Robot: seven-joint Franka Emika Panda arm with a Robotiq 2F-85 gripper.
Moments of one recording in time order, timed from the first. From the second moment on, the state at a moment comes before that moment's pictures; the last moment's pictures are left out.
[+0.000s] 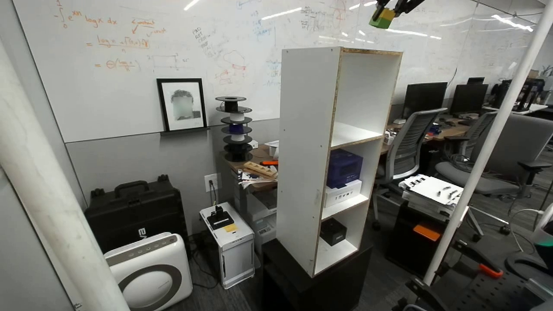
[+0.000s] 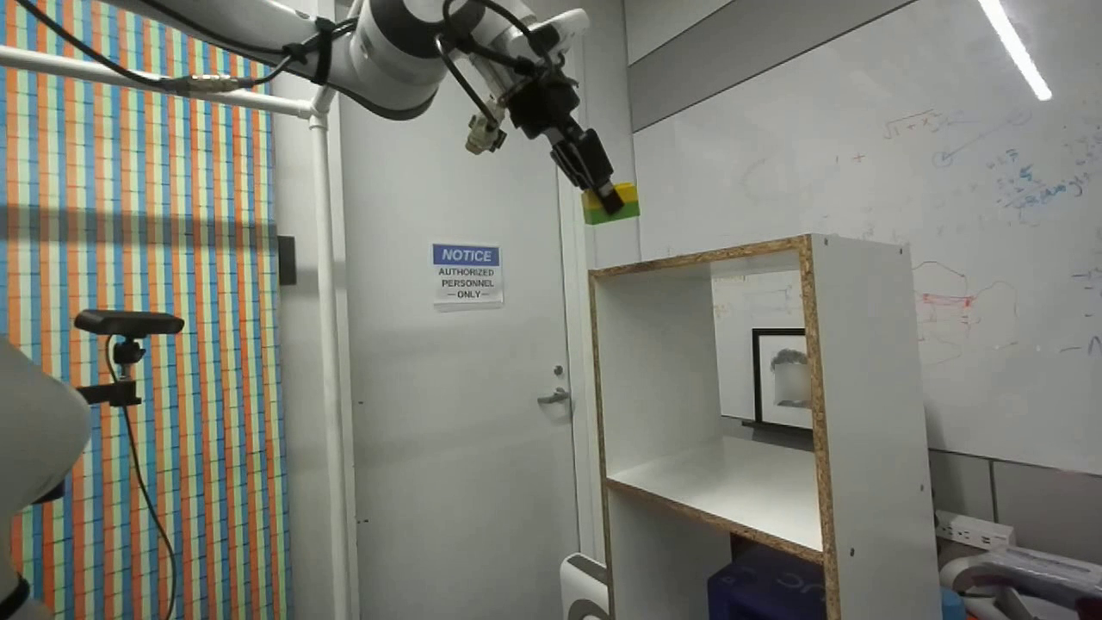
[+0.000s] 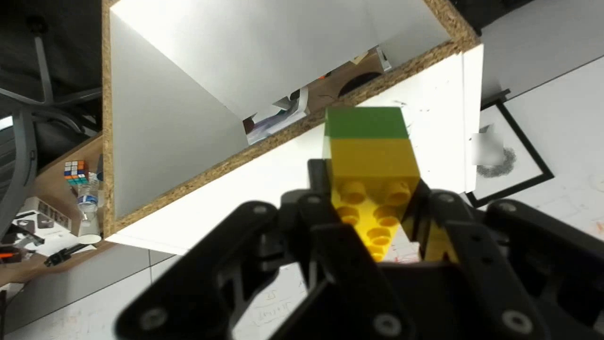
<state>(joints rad) -0.14 -0.47 0.06 -2.13 0.00 2.33 0.43</state>
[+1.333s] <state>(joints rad) -0.04 -0.33 0.08 -1.89 -0.08 1.80 0.55</state>
